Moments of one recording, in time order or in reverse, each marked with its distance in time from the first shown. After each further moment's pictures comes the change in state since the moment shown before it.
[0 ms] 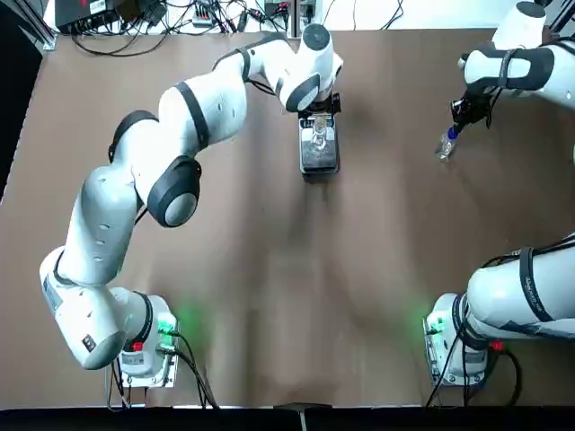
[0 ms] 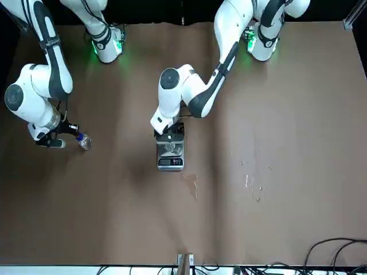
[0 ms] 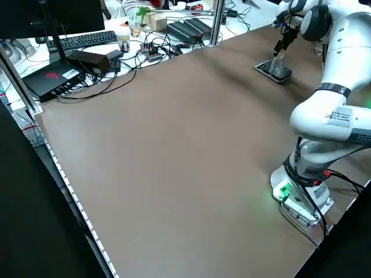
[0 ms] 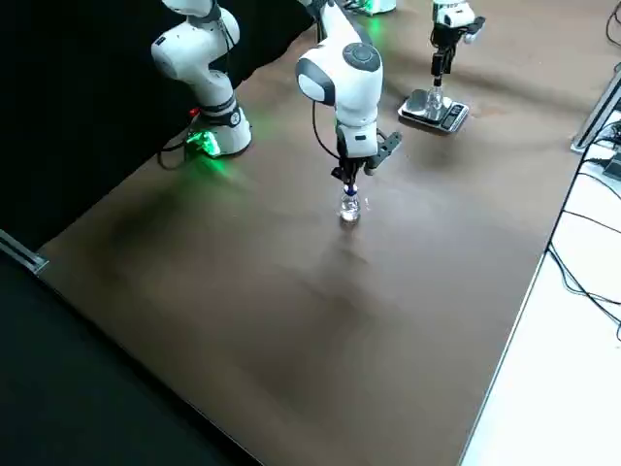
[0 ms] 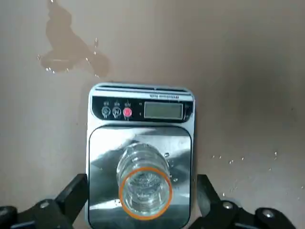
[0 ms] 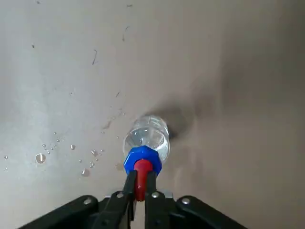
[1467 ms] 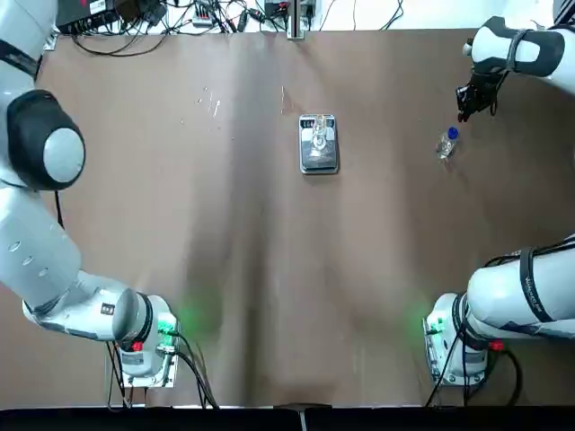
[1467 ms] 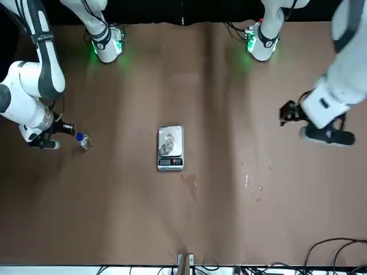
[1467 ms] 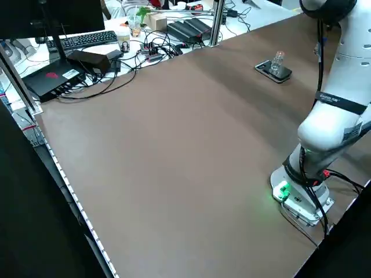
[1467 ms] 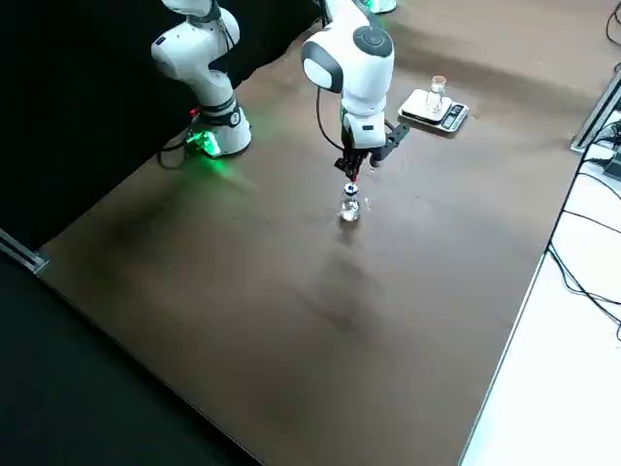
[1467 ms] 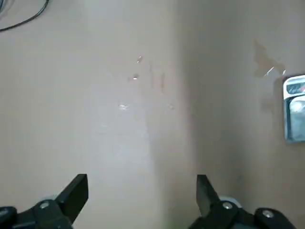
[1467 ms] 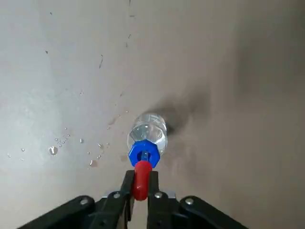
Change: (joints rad) left arm 0.683 -0.558 -0.026 -0.027 -0.100 -0.754 0.941; right arm -0.001 -0.010 0.000 0.102 0.000 -0.151 0.000
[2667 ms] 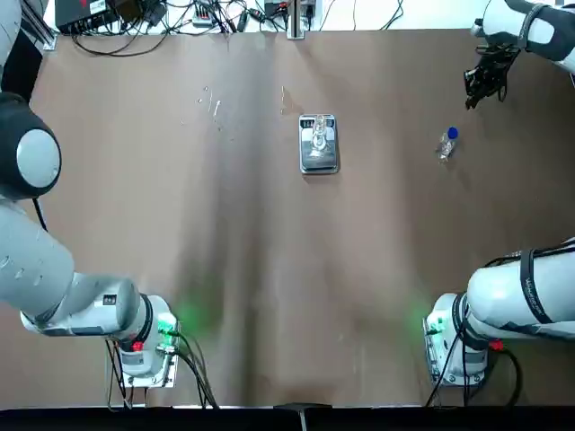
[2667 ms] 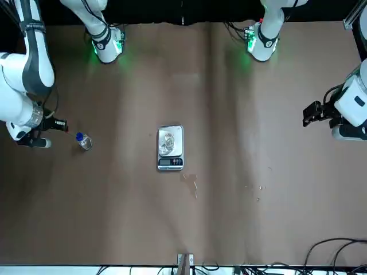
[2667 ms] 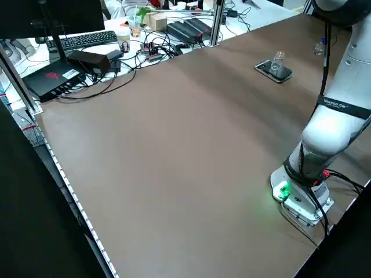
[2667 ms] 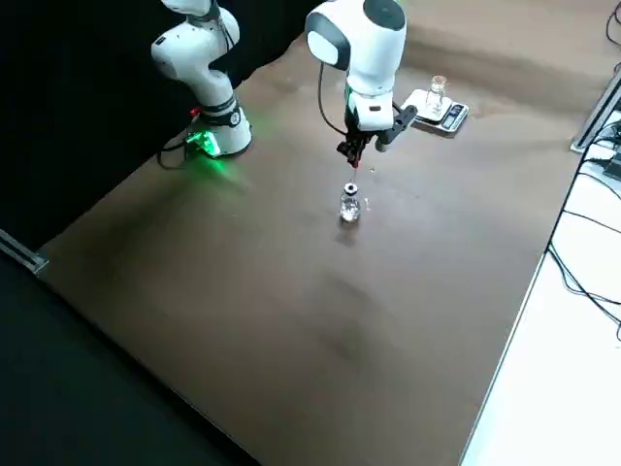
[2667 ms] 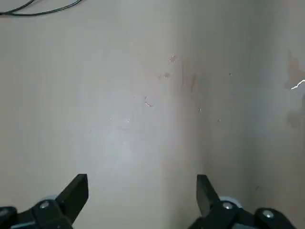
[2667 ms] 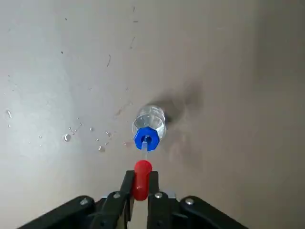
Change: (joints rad) left arm 0.134 -0.102 -0.014 -0.160 0.001 0.088 -0.010; right arm 0.001 -0.024 0.001 0.127 0.000 -0.190 0.000
